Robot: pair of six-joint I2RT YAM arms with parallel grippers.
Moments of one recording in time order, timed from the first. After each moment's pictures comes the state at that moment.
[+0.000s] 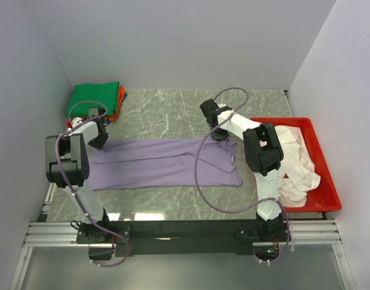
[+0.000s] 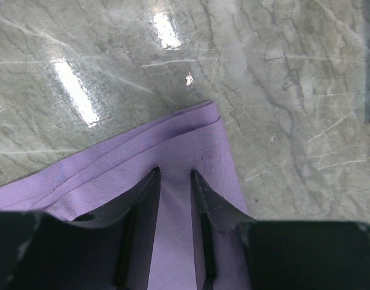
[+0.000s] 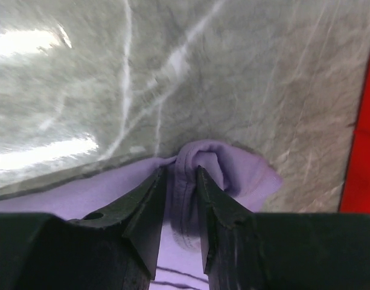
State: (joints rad) left arm 0.10 1.85 1.17 -0.48 -0.45 -1.04; right arm 0.43 2.14 1.62 -0.74 0.46 0.41
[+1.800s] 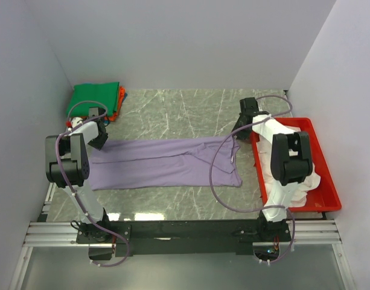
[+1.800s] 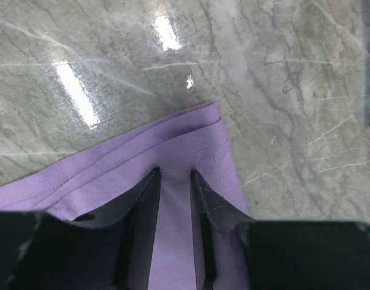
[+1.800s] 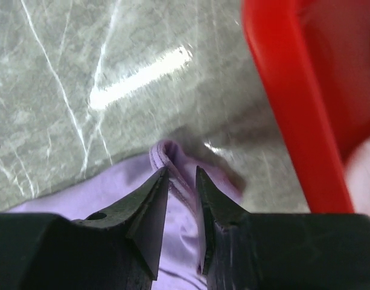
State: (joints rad) left arm 0.10 1.86 1.17 -0.48 -0.46 -1.04; right arm 0.13 1.86 1.29 -0.48 0.07 0.62
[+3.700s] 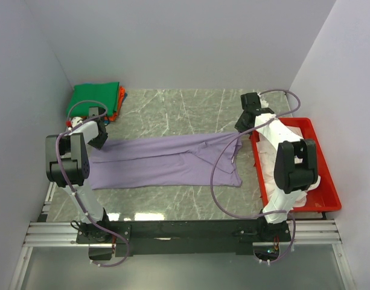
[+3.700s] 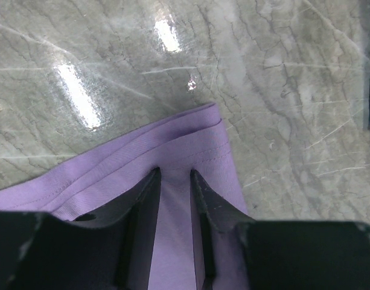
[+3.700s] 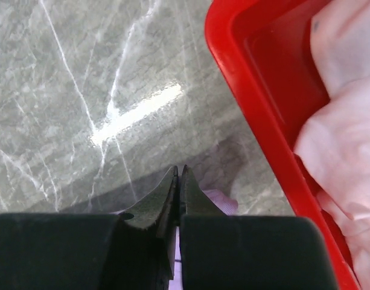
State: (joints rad) left arm 0.10 1.86 1.18 -0.48 -0.47 -1.04; right arm 0.14 1.77 1.32 -0.55 0.22 0.67
